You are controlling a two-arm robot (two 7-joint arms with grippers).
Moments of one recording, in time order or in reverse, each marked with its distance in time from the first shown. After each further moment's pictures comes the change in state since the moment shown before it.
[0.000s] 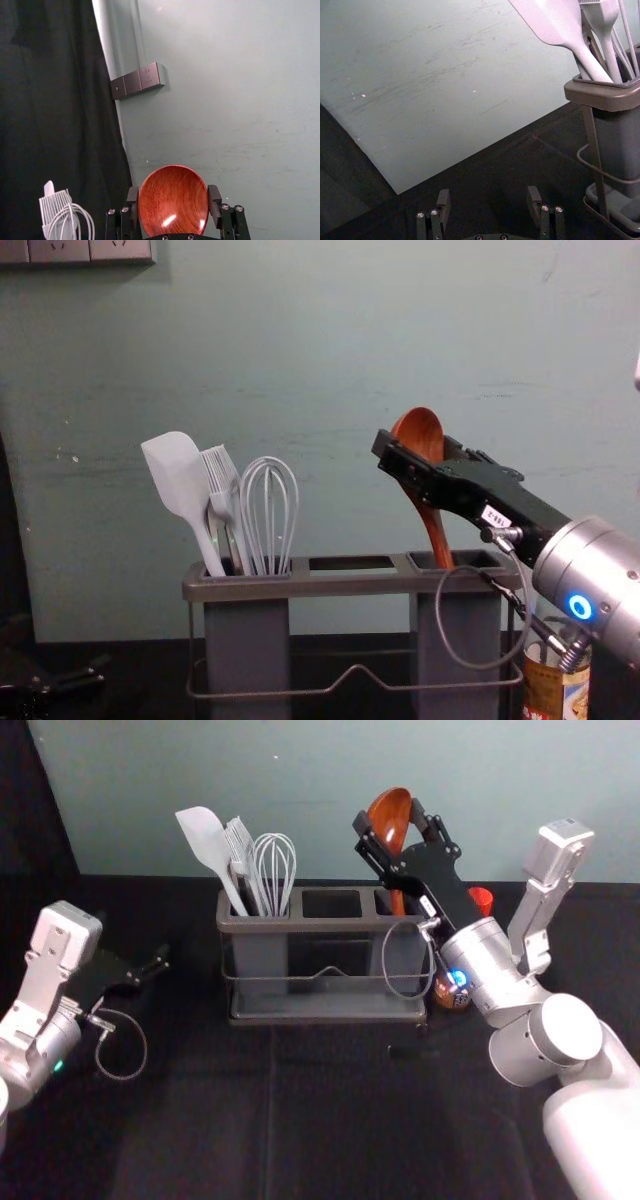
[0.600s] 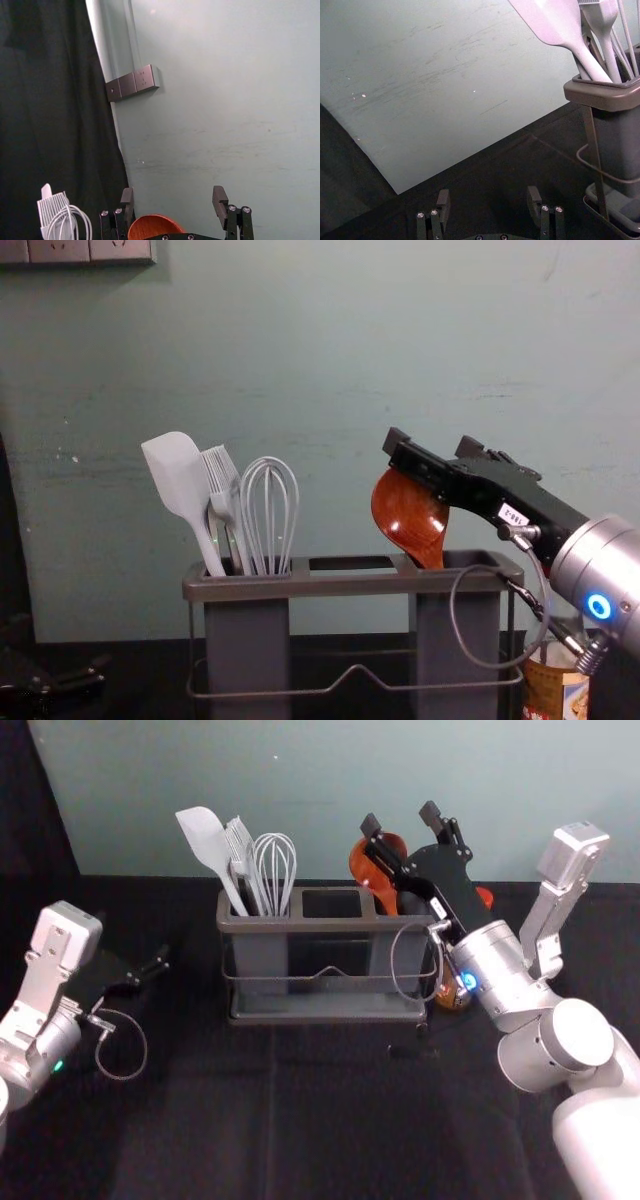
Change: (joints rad) left arm 0.000 0.000 0.000 0.000 0.000 0.000 0.000; right arm -0.031 0.011 0.014 -0.050 0.005 0.021 -0.017
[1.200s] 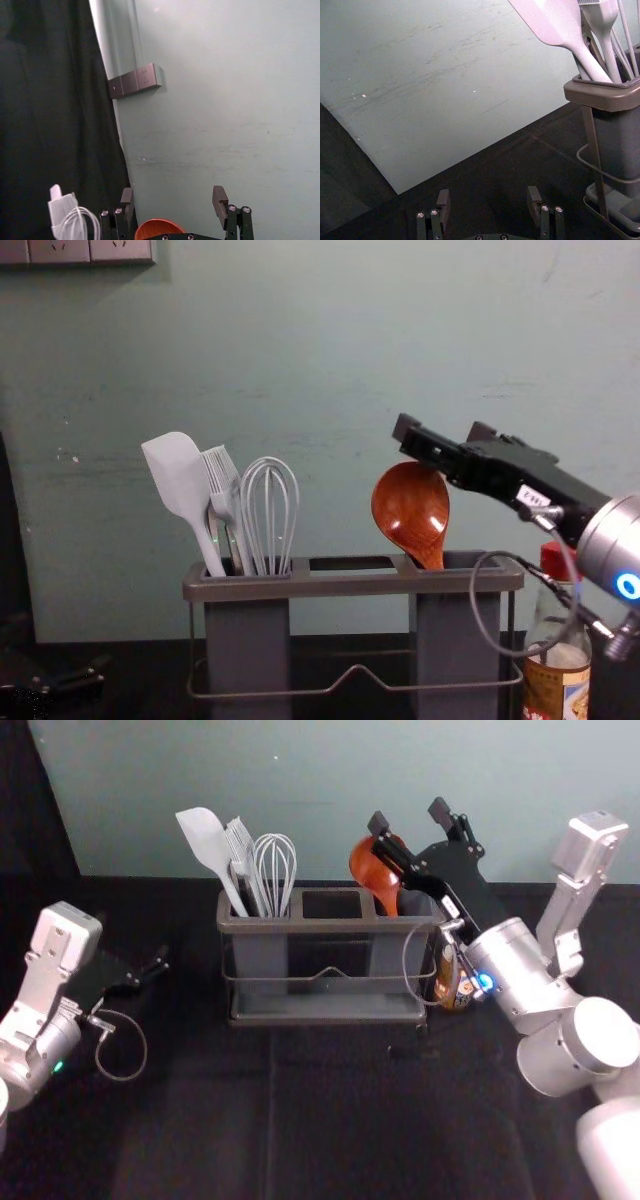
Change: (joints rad) left arm 0.000 0.000 0.000 0.000 0.000 0.000 0.000; right arm -0.055 0.044 -0.001 -0.141 -0.010 0.090 -0.036
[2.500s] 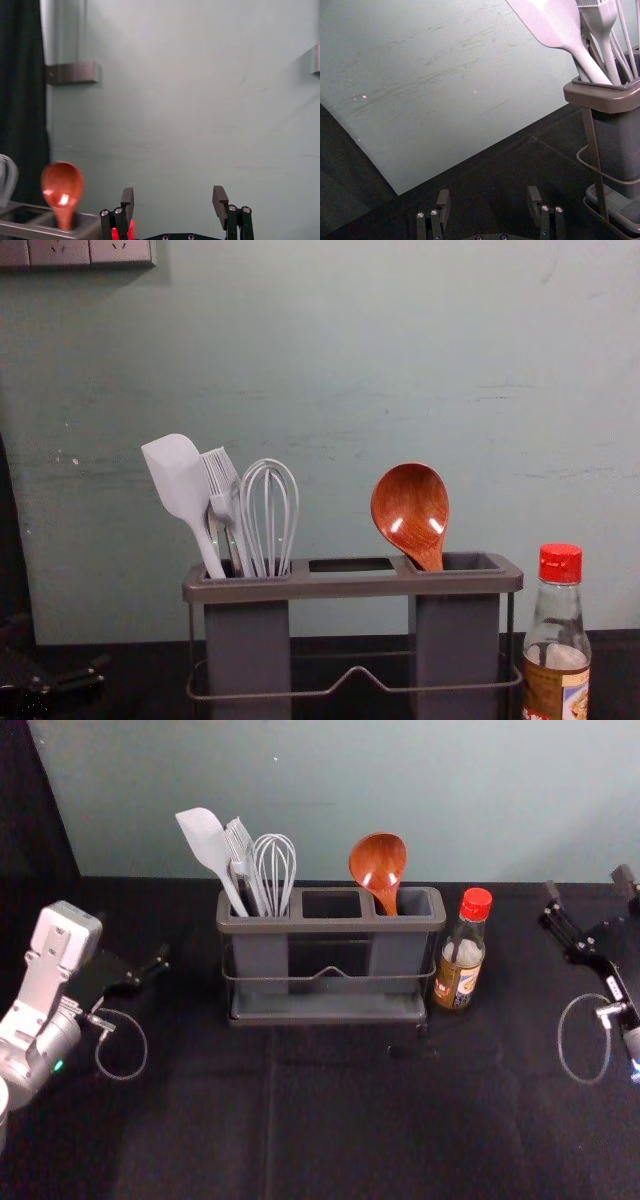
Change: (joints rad) left arm 0.000 0.000 0.000 0.000 0.000 0.000 0.000; right arm -0.322 0.155 0.226 -0.204 -0.107 -0.159 -0.097
